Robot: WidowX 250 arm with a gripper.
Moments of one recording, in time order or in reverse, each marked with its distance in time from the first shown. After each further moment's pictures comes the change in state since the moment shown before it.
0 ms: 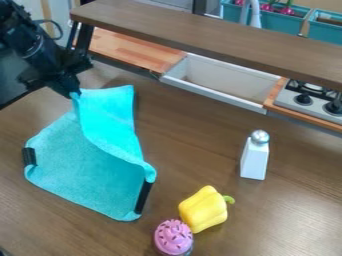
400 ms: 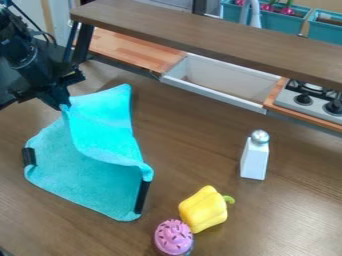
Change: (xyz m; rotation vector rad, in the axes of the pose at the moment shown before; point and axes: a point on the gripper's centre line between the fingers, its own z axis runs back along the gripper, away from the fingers) arm -0.009 0.017 -0.002 0.075 0.015 0.021
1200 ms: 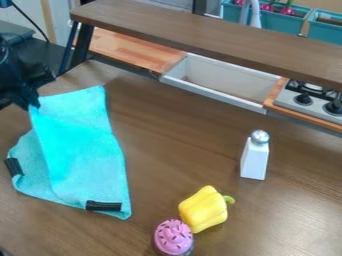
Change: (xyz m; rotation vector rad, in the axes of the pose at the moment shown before) arm 0.010 0.045 0.007 0.098 -0.025 0.050
